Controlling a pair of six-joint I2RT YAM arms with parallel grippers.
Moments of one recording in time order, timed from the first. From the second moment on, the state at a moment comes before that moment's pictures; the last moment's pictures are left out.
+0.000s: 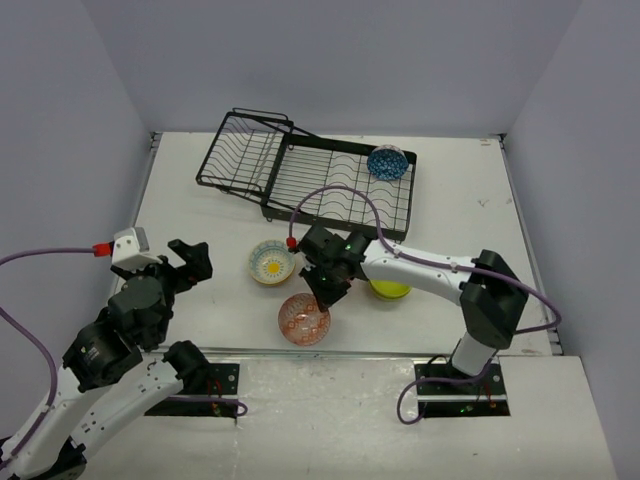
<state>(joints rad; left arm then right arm) -0.76 0.35 0.84 -0.78 -0.82 -0.61 1.01 1.67 1.25 -0.78 -0.15 0.37</state>
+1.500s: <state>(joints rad) -0.66 0.48 0.84 -0.77 -0.79 -0.60 0.64 1.40 1.25 -0.37 0.51 -0.45</state>
